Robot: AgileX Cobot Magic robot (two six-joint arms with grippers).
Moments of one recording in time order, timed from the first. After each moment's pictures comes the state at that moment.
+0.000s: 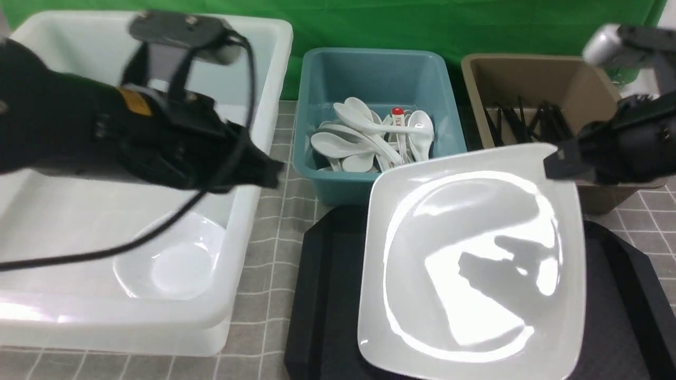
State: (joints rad) right arm 0.13 1.36 -1.13 0.49 0.64 -0.39; left arm -0.39 1.27 -1.04 -0.26 0.57 0.18
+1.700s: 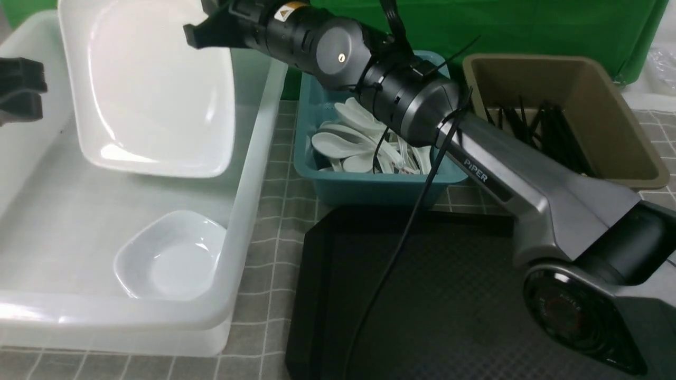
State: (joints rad) right arm 0.69 2.48 -2.48 0.57 0.01 -0.52; left arm 0.18 1.16 -1.10 -0.39 0.78 0.26
